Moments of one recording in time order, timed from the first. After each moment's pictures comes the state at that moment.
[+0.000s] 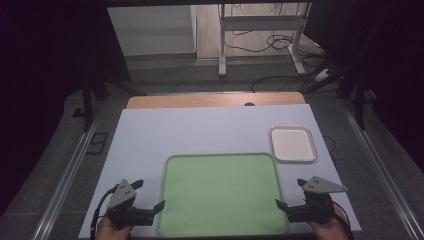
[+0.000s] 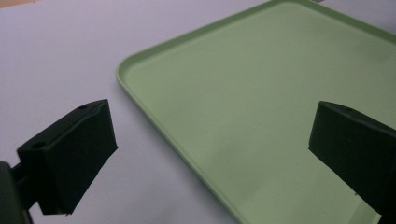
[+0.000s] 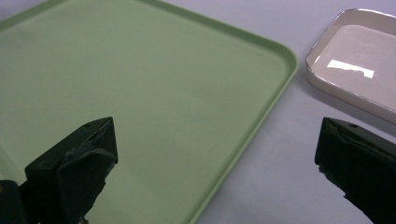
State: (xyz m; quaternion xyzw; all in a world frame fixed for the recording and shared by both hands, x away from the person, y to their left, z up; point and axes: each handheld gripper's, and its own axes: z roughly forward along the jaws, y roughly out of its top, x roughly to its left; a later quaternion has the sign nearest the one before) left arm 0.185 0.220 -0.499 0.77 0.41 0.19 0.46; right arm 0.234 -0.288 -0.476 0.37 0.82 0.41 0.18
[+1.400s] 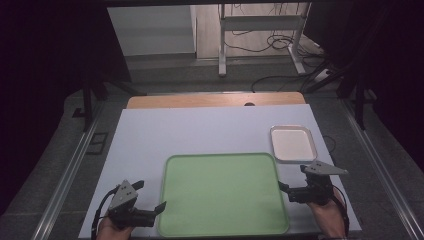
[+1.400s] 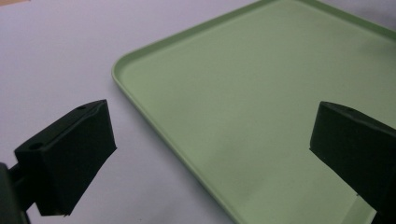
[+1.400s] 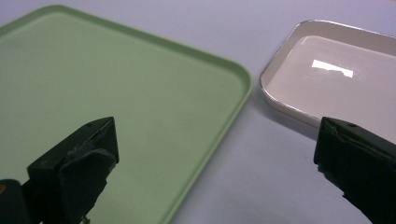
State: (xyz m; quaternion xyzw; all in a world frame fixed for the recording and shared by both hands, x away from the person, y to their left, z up) left arm 0.184 0.217 -0.498 0.77 0.41 0.19 0.45; right arm 0.278 -0.300 -0.479 0.40 0.79 0.41 0.19
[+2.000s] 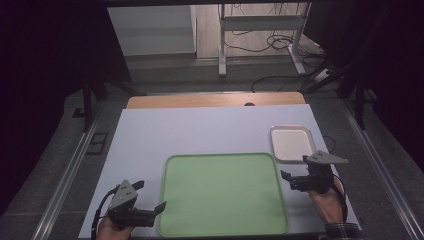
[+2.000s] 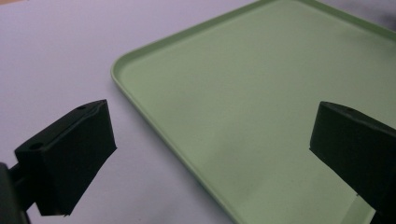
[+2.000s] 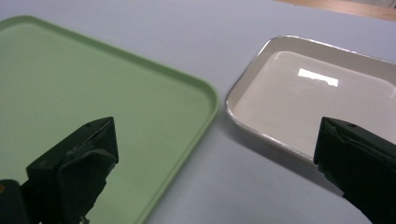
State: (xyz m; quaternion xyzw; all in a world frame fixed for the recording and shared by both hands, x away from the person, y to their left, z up) left arm 0.184 0.217 -0.498 0.77 0.41 0.19 0.45; right arm 0.309 -0.309 -0.478 0.41 0.79 0.41 0.21
